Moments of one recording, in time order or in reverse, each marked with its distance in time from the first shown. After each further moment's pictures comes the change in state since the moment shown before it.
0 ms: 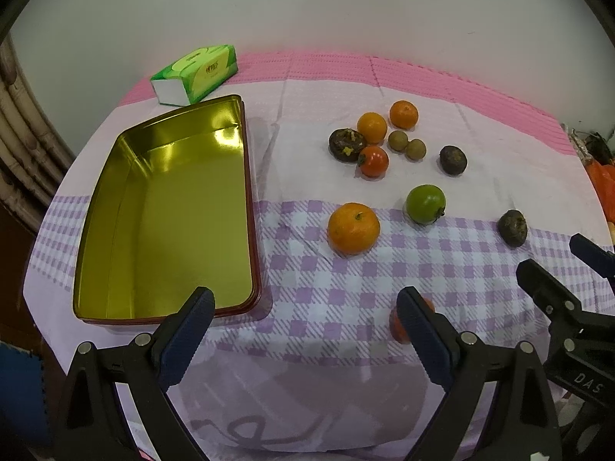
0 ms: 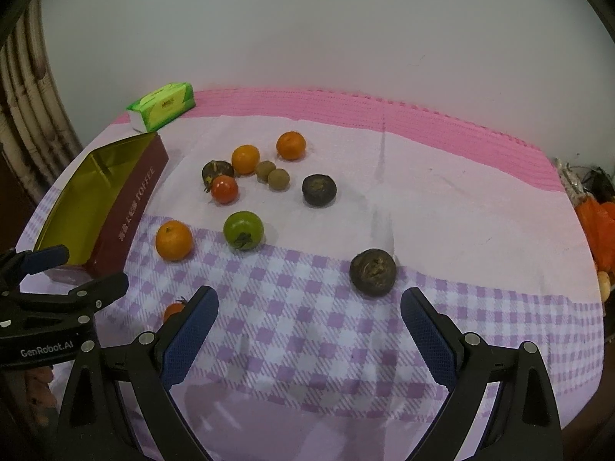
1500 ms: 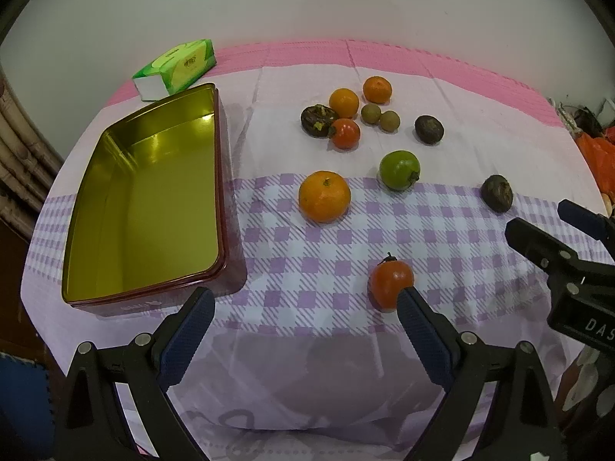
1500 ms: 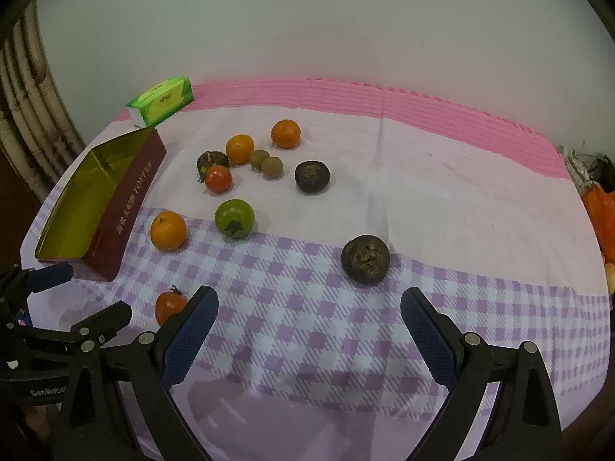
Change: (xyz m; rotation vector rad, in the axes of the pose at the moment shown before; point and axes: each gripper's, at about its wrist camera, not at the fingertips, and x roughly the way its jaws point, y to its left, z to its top) left arm 0.000 -0.021 -0.023 0.066 0.026 -0.011; right arm 0.002 -0.012 -0.007 0.020 0.027 0.027
